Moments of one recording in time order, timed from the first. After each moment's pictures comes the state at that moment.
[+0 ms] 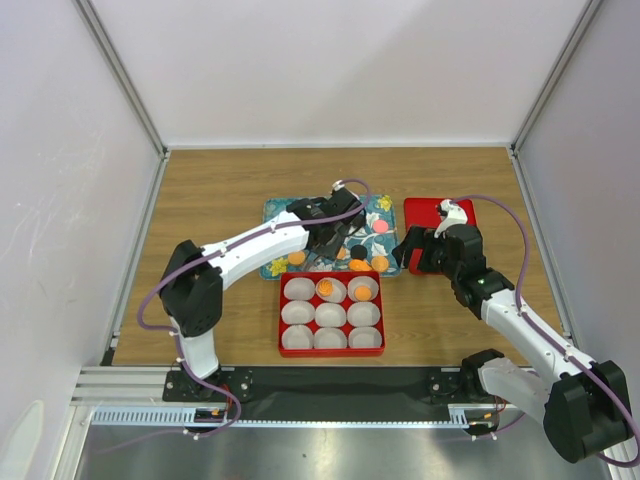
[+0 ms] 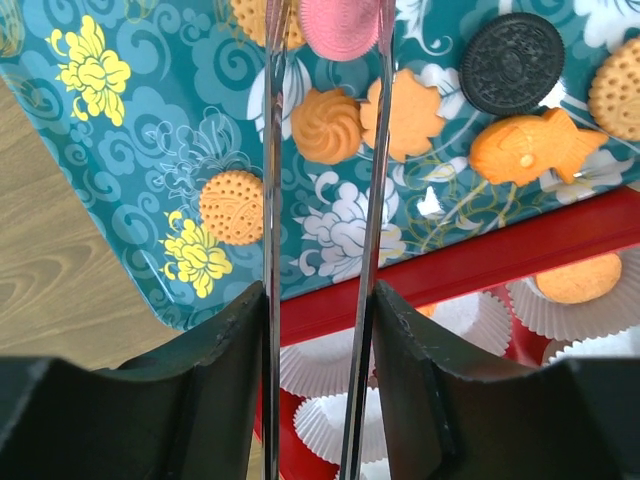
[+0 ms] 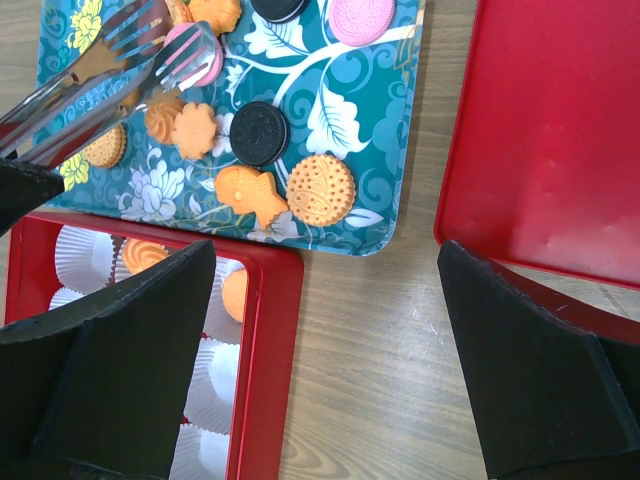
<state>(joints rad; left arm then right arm) -0.84 1.82 1.52 -0.85 -0.36 -0.30 0.35 0.99 0.57 -0.09 -0.08 0.43</state>
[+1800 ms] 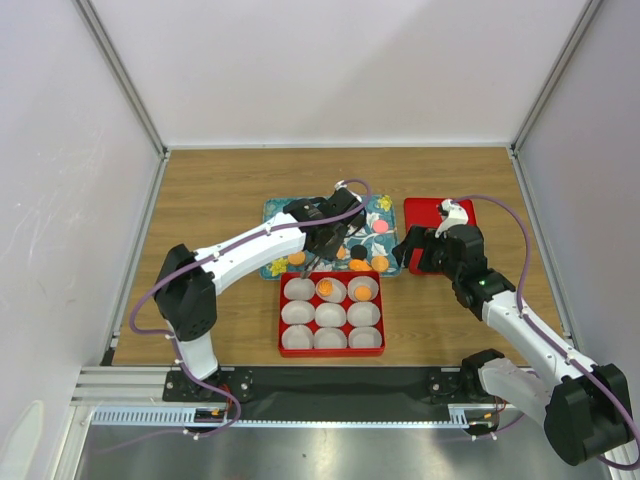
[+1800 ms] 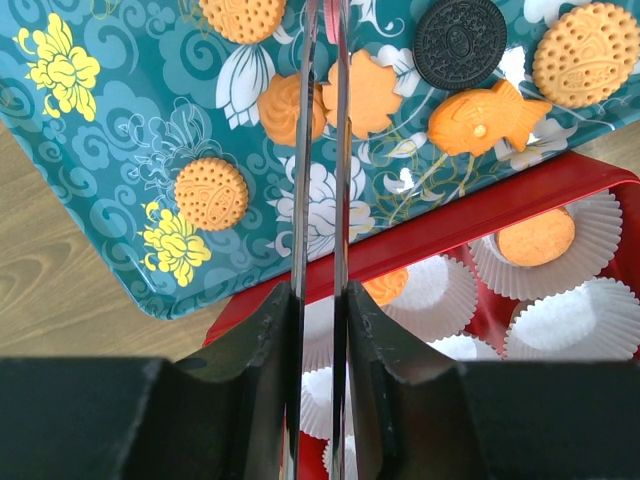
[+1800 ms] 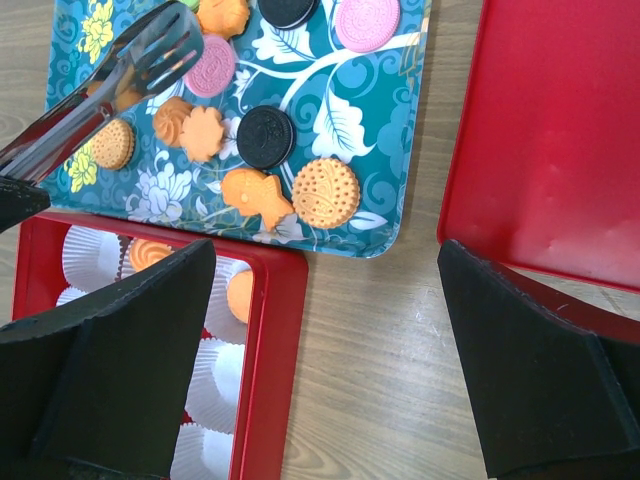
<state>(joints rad) -0.86 1.79 1.53 -0.88 -0.31 -0.30 0.35 0.98 0.57 -0.09 -0.08 0.43</state>
